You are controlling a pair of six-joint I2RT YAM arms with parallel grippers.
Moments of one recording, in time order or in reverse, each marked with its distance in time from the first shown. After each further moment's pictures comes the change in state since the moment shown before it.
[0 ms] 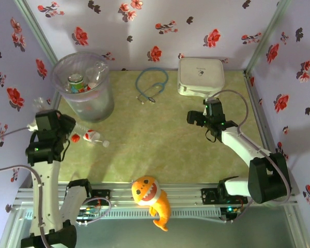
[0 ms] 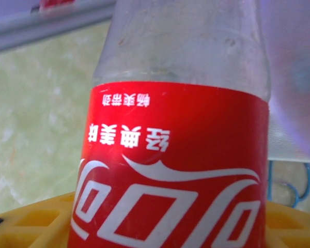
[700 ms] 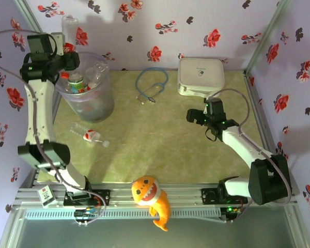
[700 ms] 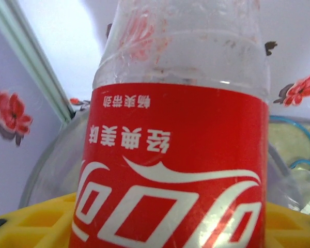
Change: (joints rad) left arm -0.005 0.916 1.001 0.095 0.260 0.925; right arm 0.000 -0.017 0.028 -0.038 -0.022 0.041
